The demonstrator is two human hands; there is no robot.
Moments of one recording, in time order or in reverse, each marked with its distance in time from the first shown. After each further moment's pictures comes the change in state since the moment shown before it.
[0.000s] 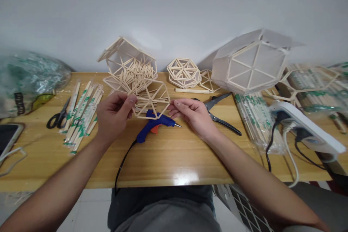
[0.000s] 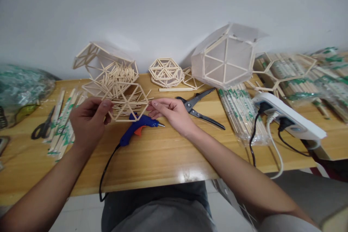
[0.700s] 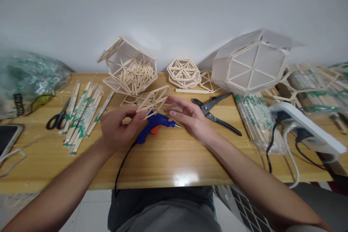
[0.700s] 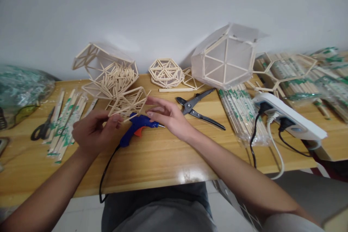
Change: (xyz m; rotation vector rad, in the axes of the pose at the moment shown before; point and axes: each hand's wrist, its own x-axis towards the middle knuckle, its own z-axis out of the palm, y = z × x) left_hand -0.025 -0.008 -0.004 0.251 -0.050 0.401; right_hand -0.008 0.002 0.004 0.029 -0.087 -0.002
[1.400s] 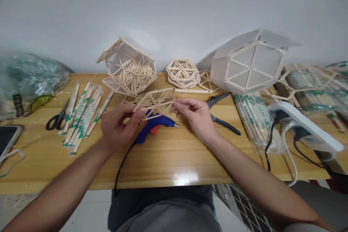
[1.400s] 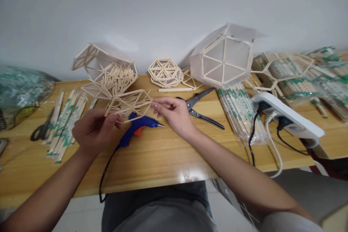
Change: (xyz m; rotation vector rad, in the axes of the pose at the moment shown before) left_hand -0.003 0.001 0.005 -0.180 0.029 -0.072; right_hand 0.010 0.002 -0.003 -0.133 0.265 -0.153
